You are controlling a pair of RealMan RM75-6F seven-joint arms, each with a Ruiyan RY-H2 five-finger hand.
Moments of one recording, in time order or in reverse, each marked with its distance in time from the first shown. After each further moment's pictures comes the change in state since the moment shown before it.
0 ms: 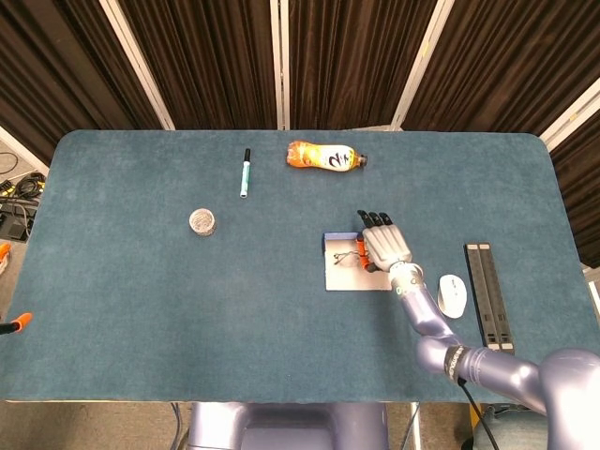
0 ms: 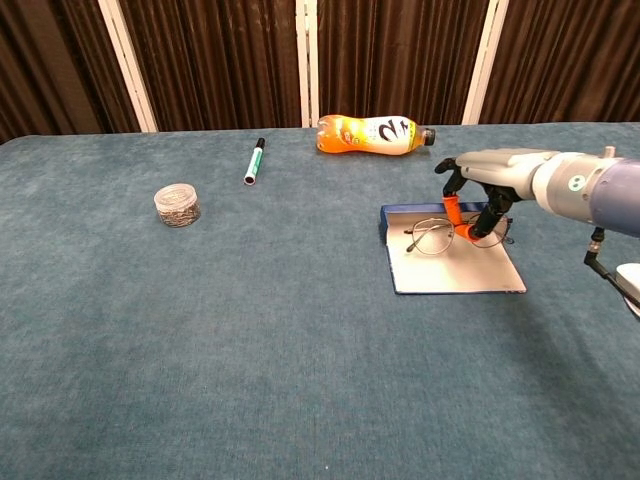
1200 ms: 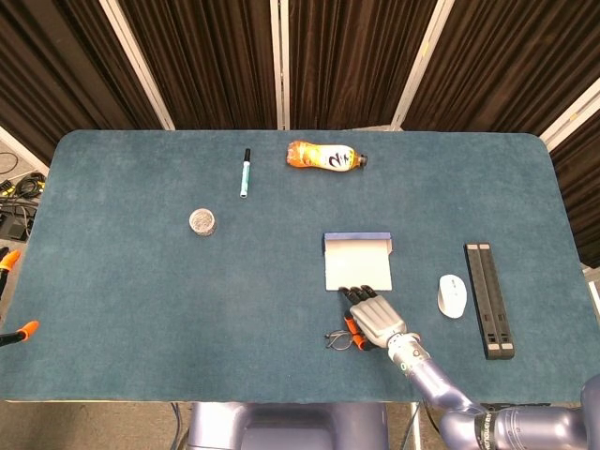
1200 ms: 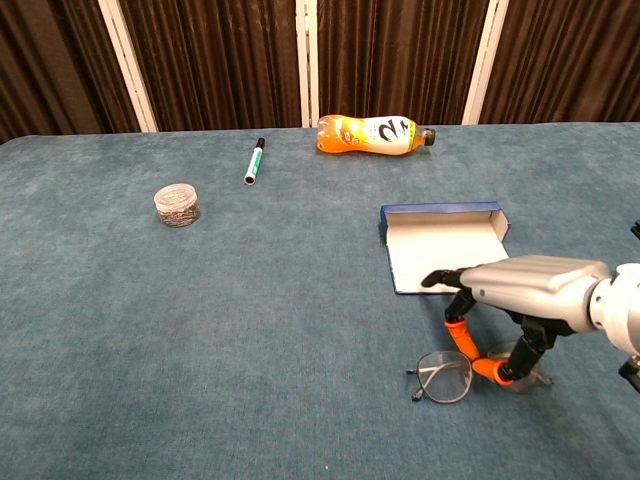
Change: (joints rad) left arm 0.037 0.014 0.036 -0.034 0.119 0.082 -0.005; right arm -0.163 0.146 -0.204 -0.510 -0.157 0.119 -0.102
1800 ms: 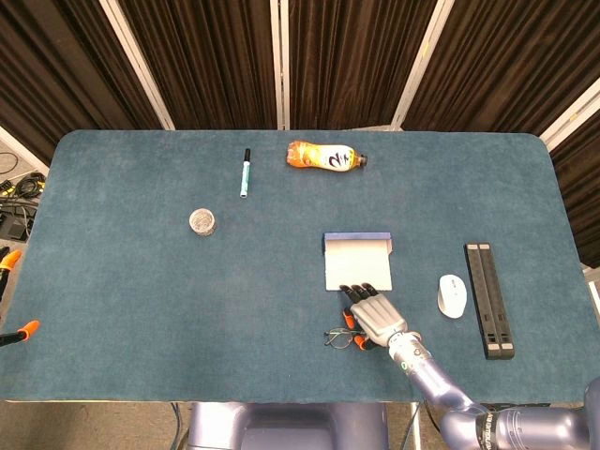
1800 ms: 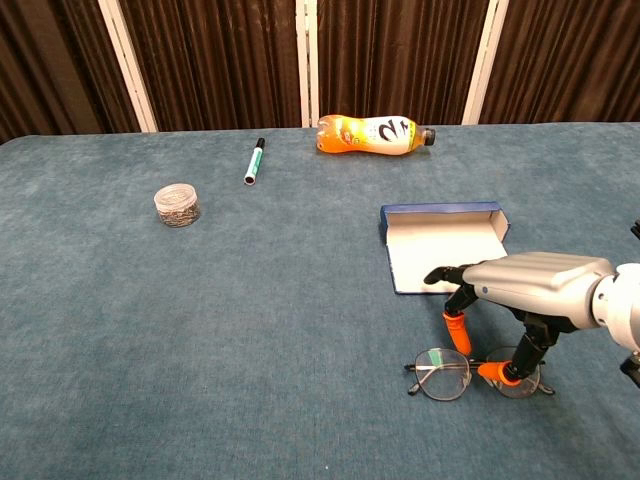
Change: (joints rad) left arm 0.001 -0.005 -0.001 0.002 0.003 0.003 0.005; right arm -0.008 0.002 0.007 0.001 0.002 -0.004 -0.021
